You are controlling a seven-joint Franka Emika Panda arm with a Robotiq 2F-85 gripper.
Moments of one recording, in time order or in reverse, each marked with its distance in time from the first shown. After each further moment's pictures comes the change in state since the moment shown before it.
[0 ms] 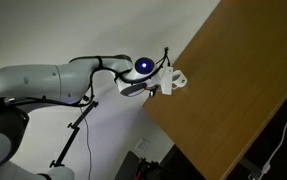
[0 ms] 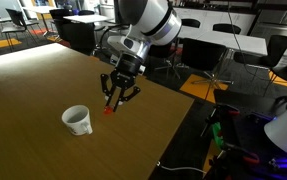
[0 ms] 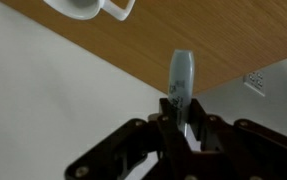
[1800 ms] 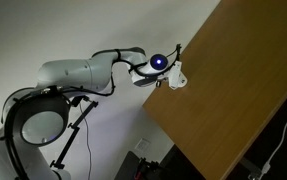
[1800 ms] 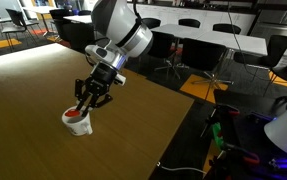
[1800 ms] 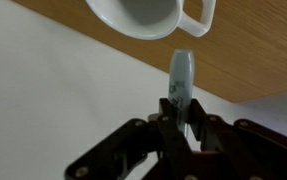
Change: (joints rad) arm 0.263 0.209 -0.205 0.310 0.176 -0.012 0.006
